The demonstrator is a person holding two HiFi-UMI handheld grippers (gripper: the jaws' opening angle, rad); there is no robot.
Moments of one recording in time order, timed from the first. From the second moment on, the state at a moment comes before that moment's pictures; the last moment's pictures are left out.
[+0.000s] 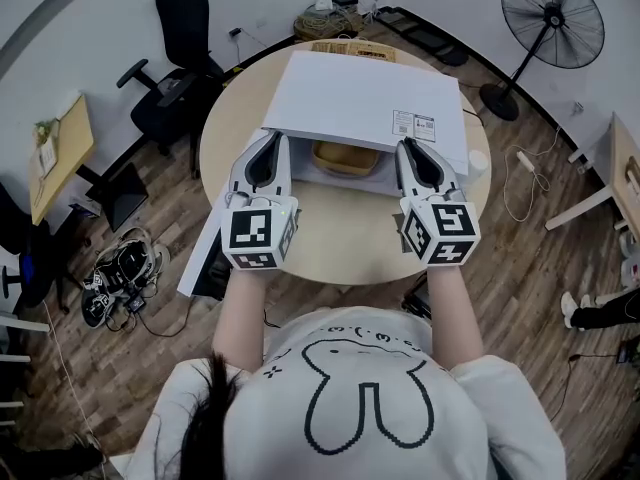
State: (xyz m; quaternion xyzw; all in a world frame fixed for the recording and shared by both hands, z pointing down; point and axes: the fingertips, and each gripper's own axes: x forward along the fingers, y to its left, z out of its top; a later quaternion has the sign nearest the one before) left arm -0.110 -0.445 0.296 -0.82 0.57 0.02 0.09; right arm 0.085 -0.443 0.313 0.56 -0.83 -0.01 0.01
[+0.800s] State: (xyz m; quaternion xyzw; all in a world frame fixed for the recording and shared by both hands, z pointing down) left arm -0.094 -0.438 0.263 -0.82 0.55 0.01 0.16; right arm 0.137 -0.396 0.241 0.60 -0.78 -0.15 -0.06
